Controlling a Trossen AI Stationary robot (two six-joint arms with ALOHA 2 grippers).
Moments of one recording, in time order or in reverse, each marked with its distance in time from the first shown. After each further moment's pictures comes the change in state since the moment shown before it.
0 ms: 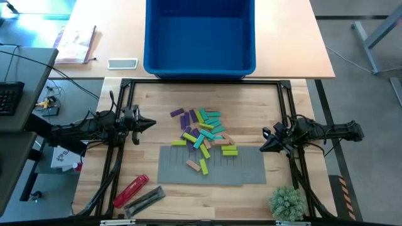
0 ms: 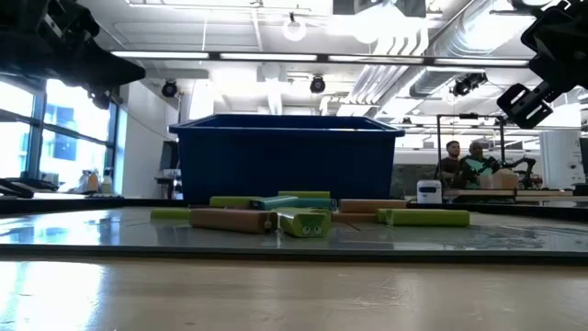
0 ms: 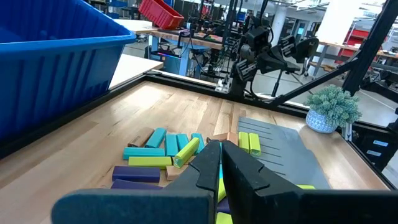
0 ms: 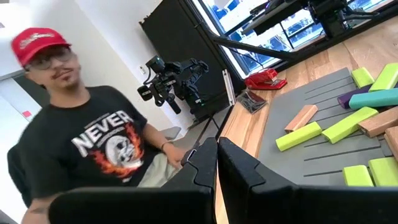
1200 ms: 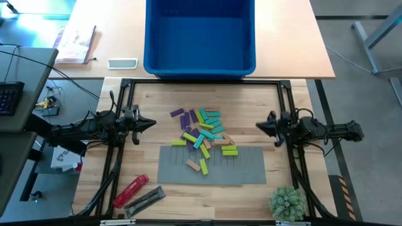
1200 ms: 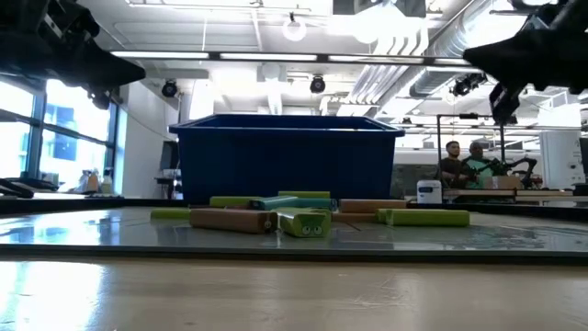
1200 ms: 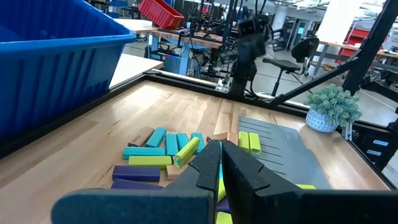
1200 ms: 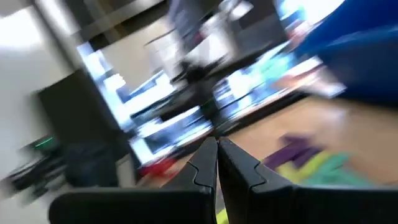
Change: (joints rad) left arm 0.000 0.000 0.000 -0.003 0.000 0.000; right arm 0.000 -0.001 -0.001 0.123 0.605 -0.205
